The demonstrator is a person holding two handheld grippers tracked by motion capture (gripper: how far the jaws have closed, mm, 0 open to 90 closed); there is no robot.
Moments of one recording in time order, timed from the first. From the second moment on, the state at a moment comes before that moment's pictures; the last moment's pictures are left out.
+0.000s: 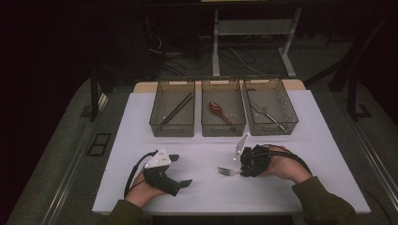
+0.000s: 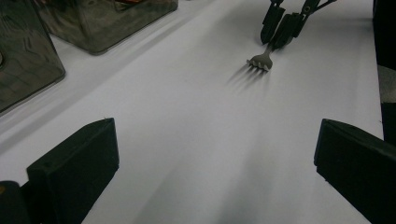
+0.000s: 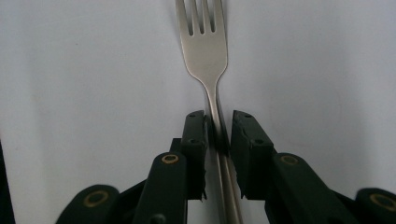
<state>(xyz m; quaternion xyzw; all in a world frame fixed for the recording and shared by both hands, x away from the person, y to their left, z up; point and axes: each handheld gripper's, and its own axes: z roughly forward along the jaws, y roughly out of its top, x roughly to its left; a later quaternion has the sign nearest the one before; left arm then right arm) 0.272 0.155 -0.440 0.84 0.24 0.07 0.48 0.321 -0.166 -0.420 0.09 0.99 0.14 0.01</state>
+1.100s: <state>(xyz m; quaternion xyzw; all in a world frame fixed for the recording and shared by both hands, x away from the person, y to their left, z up) 0.272 0.155 -0.440 0.84 0.24 0.08 0.48 0.325 -0.169 -0.409 0.11 0.98 0.16 0.01</state>
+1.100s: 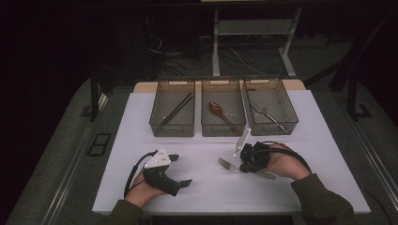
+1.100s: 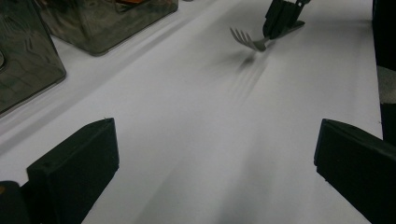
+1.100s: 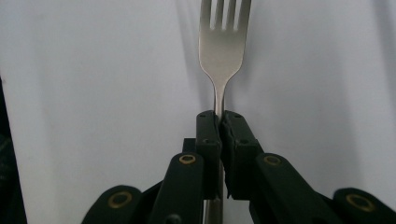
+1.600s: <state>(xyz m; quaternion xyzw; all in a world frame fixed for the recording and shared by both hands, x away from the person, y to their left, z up) 0.272 0.156 -0.439 0.84 0.24 0.08 0.48 0.339 -0.208 -0.401 0.24 0.93 0.28 0.04</state>
